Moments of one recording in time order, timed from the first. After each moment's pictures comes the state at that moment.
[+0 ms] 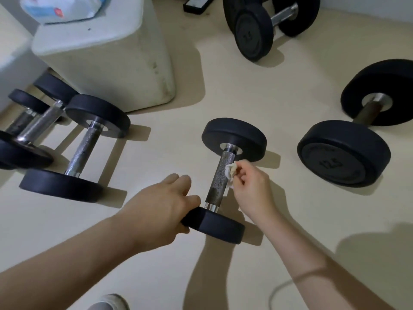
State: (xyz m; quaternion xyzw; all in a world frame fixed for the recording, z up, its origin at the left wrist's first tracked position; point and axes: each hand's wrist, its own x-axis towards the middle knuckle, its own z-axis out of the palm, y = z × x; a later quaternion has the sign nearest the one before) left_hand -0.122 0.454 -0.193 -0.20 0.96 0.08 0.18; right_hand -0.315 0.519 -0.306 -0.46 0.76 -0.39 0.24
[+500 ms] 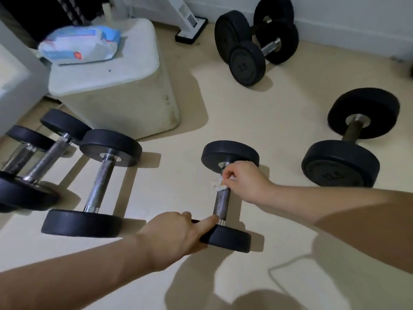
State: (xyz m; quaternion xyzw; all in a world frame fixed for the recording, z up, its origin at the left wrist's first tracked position) left_hand -0.075 0.409 -0.194 -0.11 0.96 0.11 0.24; right_hand -0.300 0.440 -0.243 -0.55 0.76 -0.19 0.29
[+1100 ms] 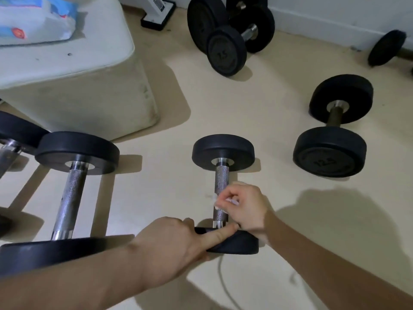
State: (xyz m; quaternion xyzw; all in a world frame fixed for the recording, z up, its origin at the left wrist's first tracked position) left_hand -0.074 0.384 -0.209 0.02 0.98 0.08 0.16; right_hand -0.246 0.477 -0.251 -0.39 0.82 -0.29 0.29
